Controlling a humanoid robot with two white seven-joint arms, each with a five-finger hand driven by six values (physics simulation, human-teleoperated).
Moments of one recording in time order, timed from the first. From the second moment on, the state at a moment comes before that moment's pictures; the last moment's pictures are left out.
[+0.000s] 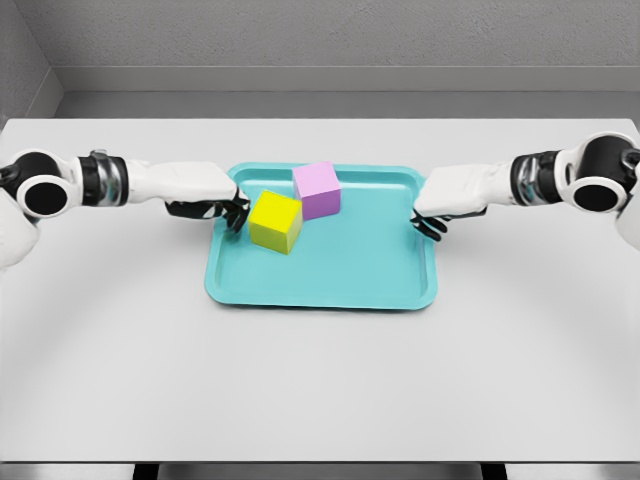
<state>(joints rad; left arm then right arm) -0.88 0.62 -0.90 -1.15 -0.23 -0.61 -0.61 -0.98 -0.70 1.04 -1.28 0.46 -0.61 0.61</state>
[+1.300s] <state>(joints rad) -0.89 0.55 -0.91 -1.03 -0.24 -0.61 -0.61 -0.97 -0.82 0.95 -1.30 0.41 -0.61 0.61</state>
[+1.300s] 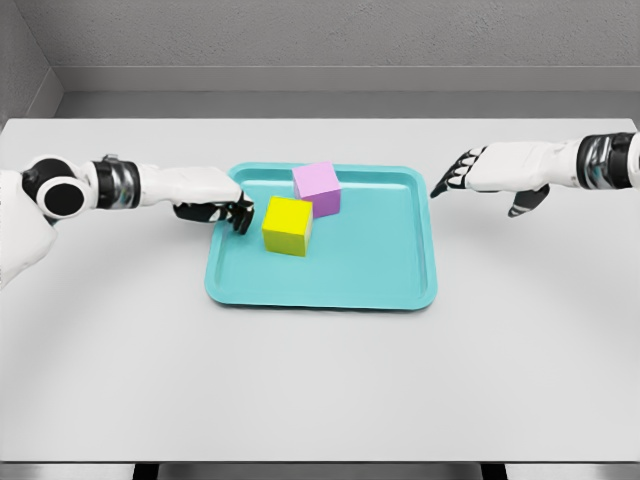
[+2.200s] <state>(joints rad) -0.83 0.59 -1.01 -1.41 -0.09 -0.61 -0.61 -0.96 -0.89 0.94 -1.32 0.40 -0.61 0.61</state>
